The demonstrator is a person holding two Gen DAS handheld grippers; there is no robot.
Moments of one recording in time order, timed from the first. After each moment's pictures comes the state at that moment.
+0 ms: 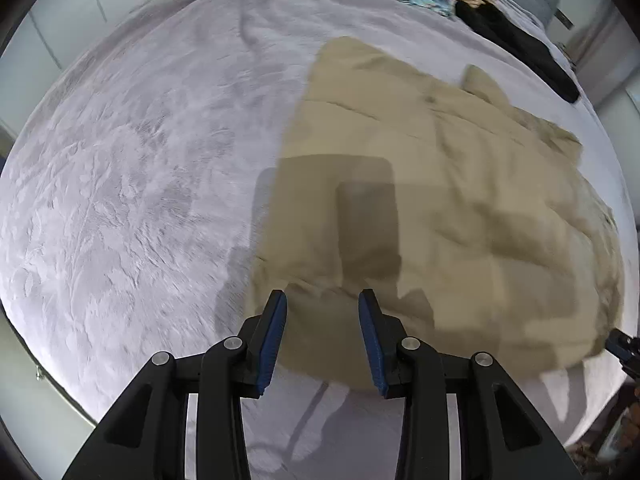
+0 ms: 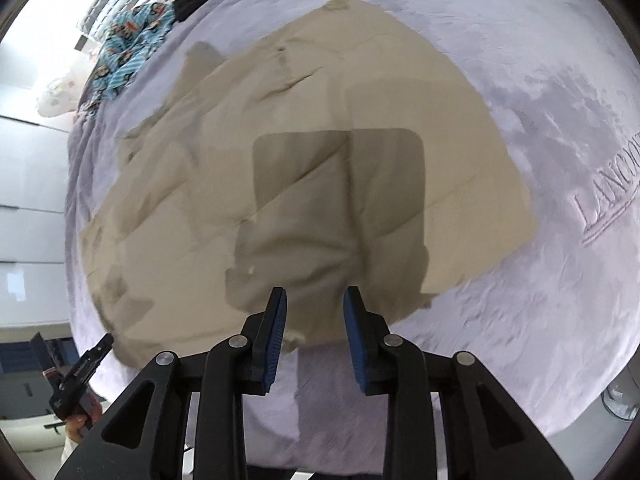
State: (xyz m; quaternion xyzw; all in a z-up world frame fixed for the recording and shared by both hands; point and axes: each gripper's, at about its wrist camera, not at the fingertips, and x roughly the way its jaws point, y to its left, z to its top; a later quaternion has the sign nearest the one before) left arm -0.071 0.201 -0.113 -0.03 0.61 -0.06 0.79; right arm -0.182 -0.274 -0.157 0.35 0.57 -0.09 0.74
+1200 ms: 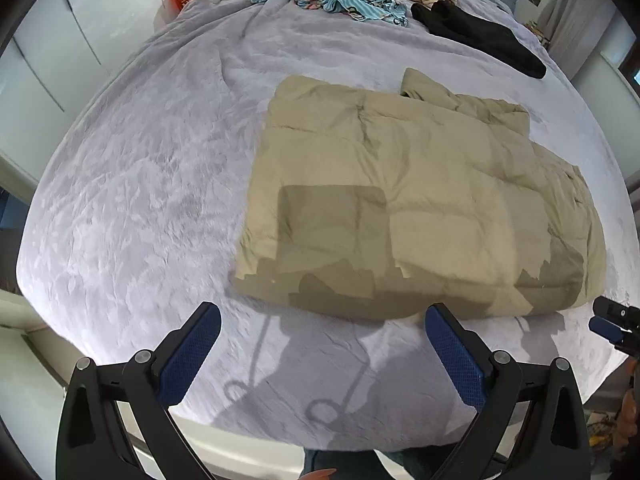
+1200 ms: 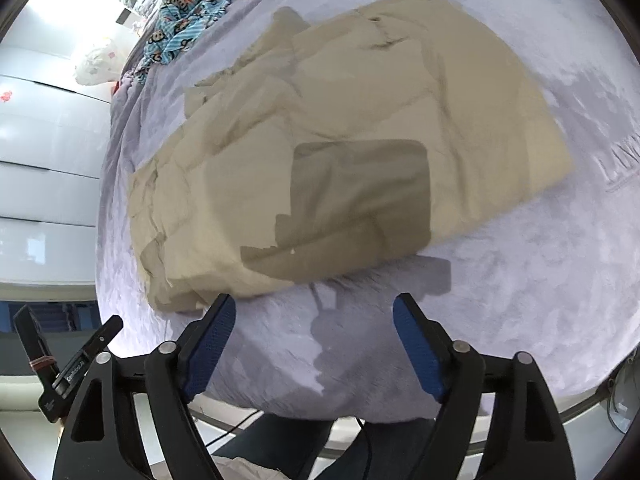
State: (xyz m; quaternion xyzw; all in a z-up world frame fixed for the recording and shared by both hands) left arm -0.124 0.171 -0.044 0.03 0.58 -0.07 0.81; right arm -0.215 -0.208 -0.128 0.34 0.56 -0.02 0.75
